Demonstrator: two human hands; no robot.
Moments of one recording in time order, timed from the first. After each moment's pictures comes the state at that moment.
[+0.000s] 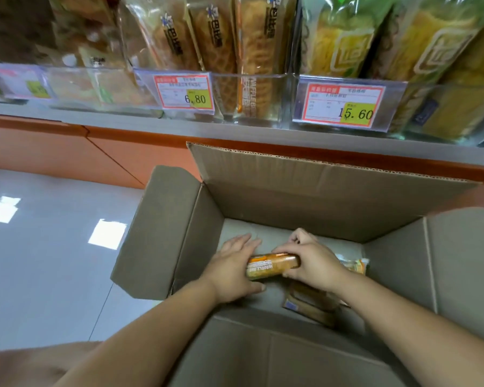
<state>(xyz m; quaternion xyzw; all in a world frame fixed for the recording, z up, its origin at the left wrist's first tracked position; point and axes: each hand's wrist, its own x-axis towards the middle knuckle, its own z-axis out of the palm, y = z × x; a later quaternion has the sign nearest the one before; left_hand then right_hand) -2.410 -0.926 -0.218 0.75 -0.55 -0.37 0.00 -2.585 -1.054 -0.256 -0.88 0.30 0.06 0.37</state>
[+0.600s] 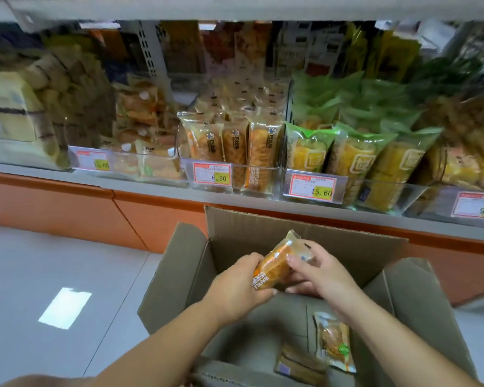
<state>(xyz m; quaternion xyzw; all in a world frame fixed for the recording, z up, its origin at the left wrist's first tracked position) -2.414 -0.942 -0.108 0.74 -0.57 -0.29 0.20 -2.580 -1.032 -0.073 -0.57 0.43 -0.18 0.68</state>
